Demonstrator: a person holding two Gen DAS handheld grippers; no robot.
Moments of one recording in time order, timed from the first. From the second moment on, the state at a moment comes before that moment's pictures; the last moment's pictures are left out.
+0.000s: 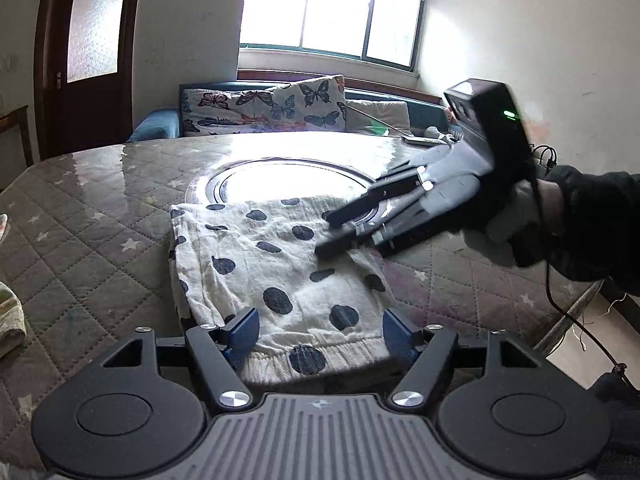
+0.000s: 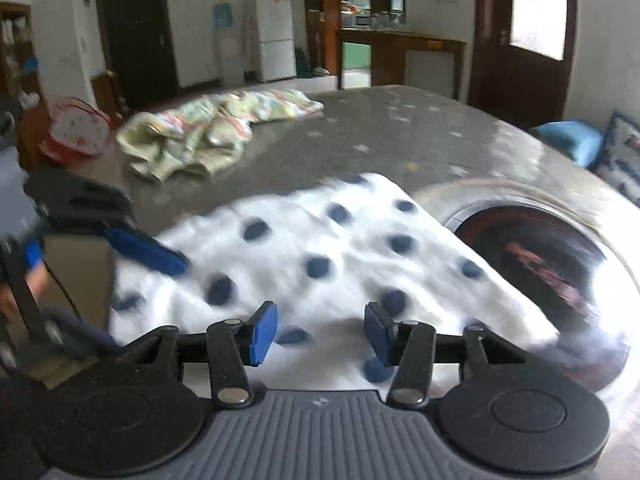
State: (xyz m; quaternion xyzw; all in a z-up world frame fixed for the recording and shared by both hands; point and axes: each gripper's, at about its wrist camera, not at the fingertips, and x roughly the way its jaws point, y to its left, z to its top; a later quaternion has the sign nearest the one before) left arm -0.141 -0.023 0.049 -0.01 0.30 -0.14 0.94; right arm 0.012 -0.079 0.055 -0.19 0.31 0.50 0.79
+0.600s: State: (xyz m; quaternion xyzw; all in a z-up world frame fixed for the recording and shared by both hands) left arm -0.191 0.010 0.055 -0.09 0.35 -0.15 0.92; right arm 0.127 -0.104 0.038 -0.07 0.39 0.39 0.83
